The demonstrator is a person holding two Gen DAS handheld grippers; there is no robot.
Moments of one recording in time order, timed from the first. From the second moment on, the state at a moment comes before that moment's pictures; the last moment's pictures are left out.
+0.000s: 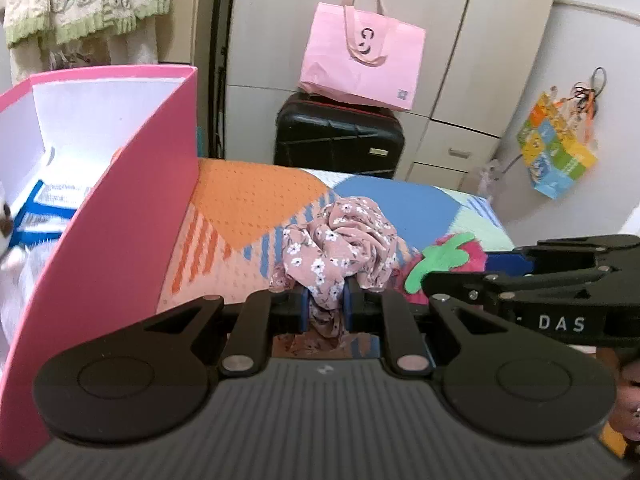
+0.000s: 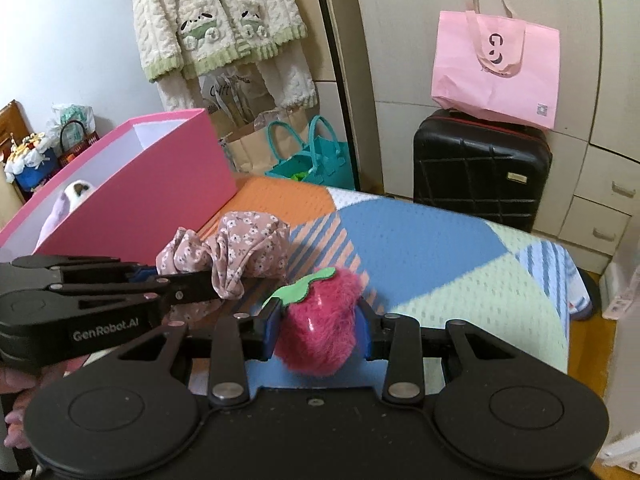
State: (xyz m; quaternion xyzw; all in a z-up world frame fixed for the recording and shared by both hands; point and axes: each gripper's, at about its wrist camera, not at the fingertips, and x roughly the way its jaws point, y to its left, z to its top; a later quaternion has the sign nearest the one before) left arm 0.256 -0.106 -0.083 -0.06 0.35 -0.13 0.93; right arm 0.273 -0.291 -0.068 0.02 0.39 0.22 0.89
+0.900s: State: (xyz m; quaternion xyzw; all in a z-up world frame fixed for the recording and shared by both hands) left arm 0.151 -0.061 -0.063 -0.04 0.42 -0.24 0.88; right arm 0.168 -0.283 -0.046 0.05 0.41 0.23 0.88
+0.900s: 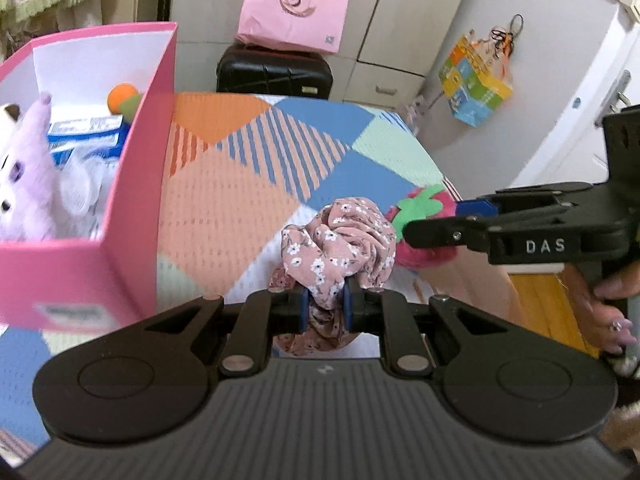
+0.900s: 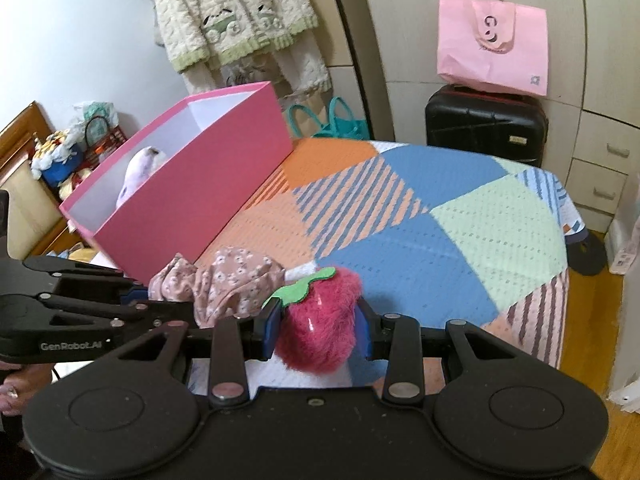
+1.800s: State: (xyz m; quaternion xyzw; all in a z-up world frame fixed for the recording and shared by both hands) left arm 0.068 0.041 0.010 -0.01 0.43 -0.28 0.86; right arm 0.091 -0.184 0.000 0.04 0.43 0.40 0.81
